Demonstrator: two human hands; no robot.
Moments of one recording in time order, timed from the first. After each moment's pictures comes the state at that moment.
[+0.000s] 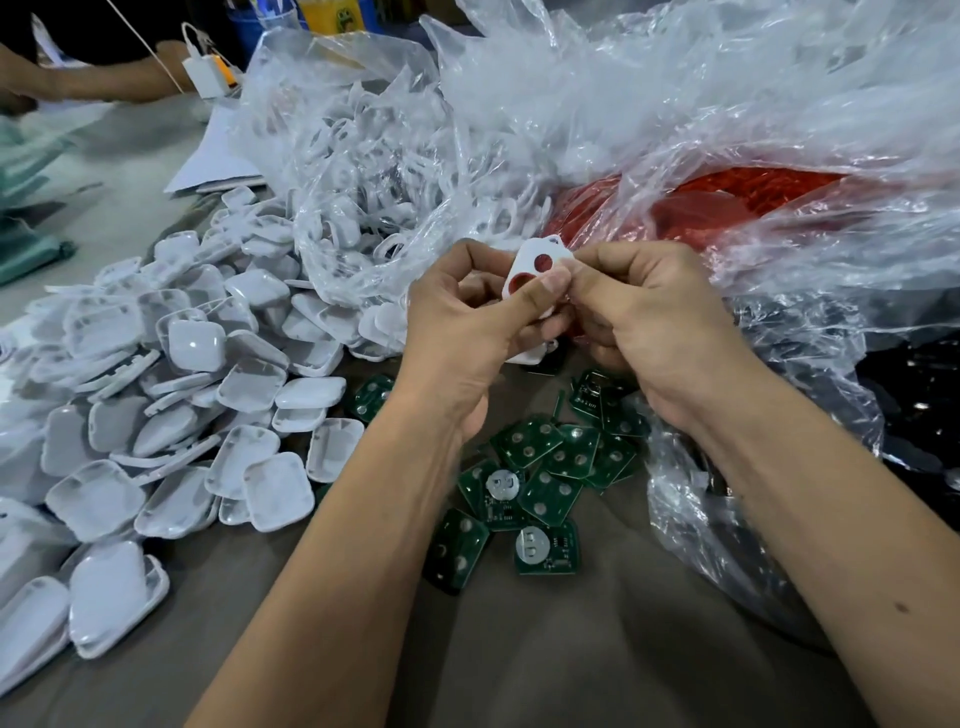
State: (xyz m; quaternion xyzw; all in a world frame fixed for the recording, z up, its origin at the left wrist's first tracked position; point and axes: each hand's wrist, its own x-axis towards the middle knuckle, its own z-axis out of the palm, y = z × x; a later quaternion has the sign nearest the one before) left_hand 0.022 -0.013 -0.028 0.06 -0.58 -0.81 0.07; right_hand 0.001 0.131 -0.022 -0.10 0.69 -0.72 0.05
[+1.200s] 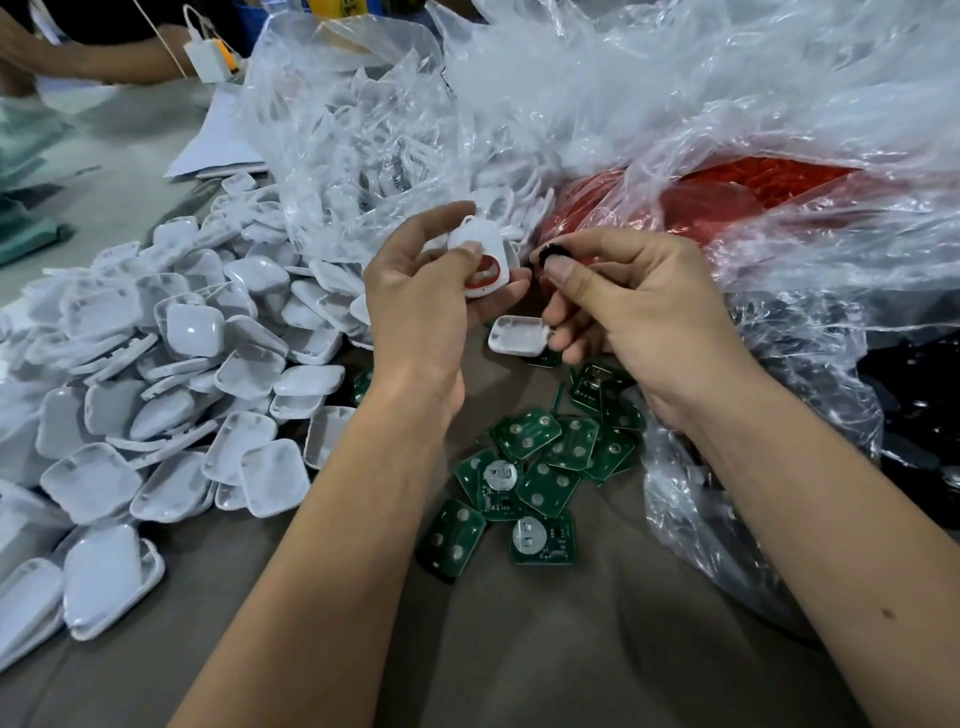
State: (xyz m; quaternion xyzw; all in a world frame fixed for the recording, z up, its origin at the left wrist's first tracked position) left_hand 0.019 -0.025 -0.020 0.14 -0.54 -0.81 0.17; right_hand 0.001 0.131 -0.026 -0.10 0.66 -0.75 0.05
